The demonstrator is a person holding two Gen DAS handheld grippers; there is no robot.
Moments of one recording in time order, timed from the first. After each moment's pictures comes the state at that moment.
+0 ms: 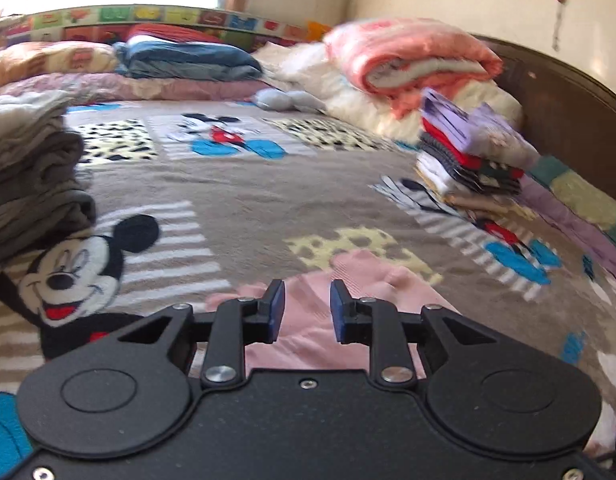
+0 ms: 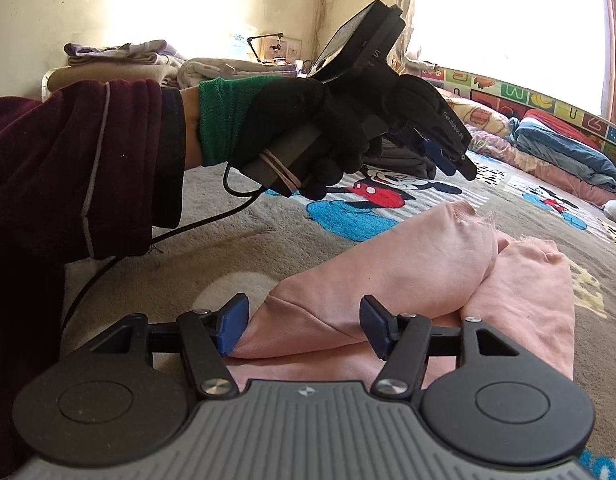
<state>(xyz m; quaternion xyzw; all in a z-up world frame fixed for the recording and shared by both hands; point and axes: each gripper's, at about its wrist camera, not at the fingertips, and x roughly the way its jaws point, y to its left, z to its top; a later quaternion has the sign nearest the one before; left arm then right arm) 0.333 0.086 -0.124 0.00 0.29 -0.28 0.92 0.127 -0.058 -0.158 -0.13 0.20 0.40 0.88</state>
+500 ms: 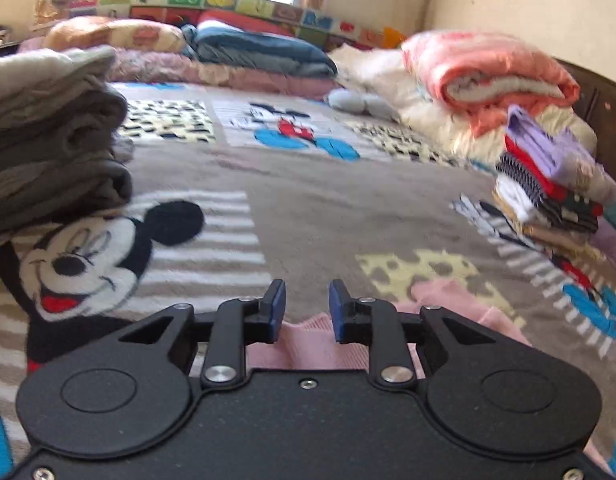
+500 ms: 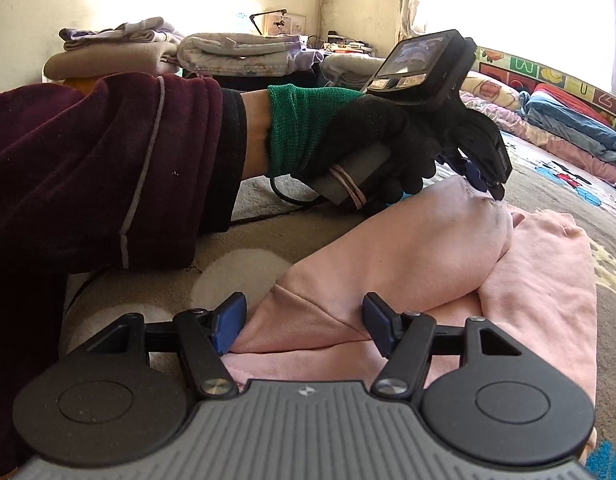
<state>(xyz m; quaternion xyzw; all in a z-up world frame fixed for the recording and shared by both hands) 0.377 0.090 -0.144 -0.07 0.27 -0.16 0.95 0.140 -0.049 -0.168 -0.13 0.24 0.41 0.87</state>
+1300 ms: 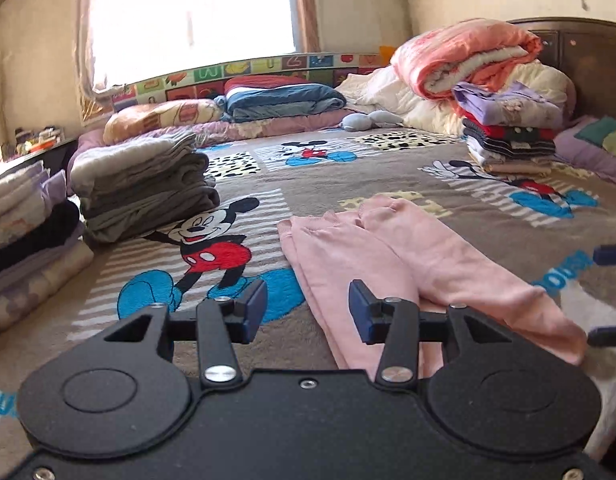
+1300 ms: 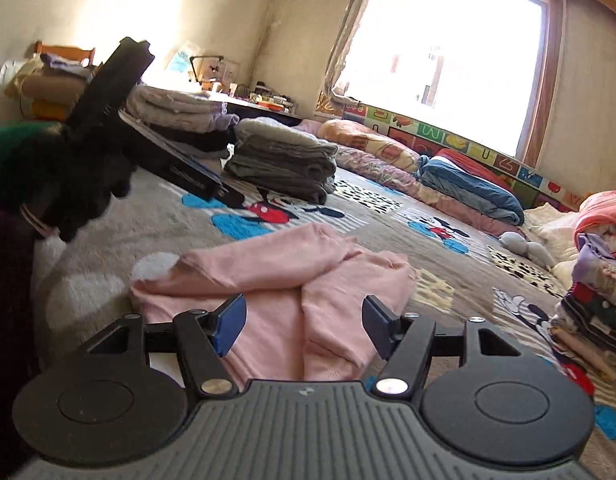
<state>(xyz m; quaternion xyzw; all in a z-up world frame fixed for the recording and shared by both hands) 0.108 0.070 -0.120 0.09 0.20 -0.09 0.97 0.063 -0.166 -0.129 -0.19 0.14 0.29 0.93</state>
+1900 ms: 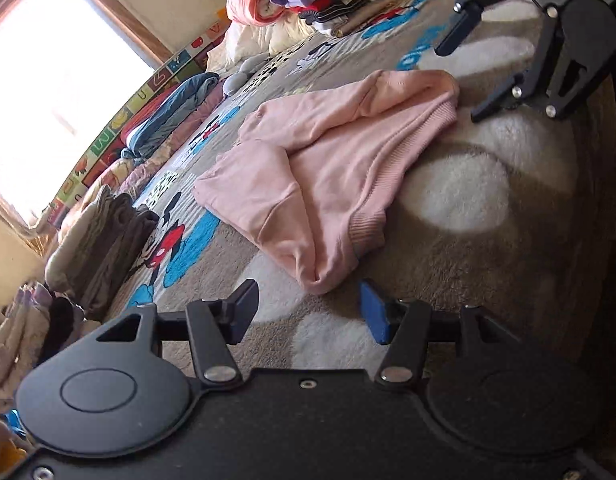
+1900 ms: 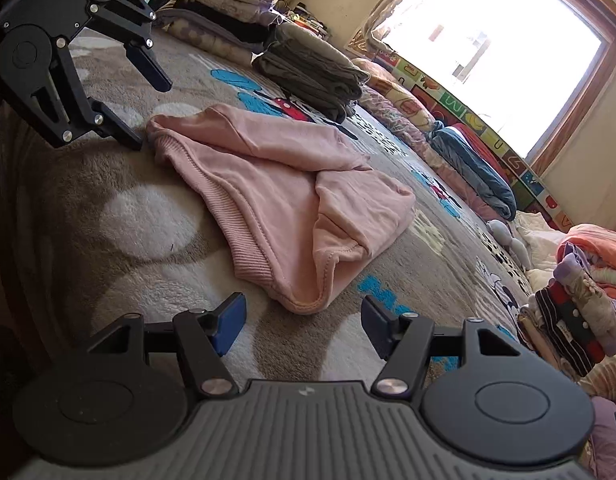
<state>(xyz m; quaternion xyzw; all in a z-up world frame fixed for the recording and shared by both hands) 0.027 0.029 -0.194 0.40 0.22 -0.17 0.87 0.041 -0.157 -0.181 -0.34 0.19 0.25 0.88</state>
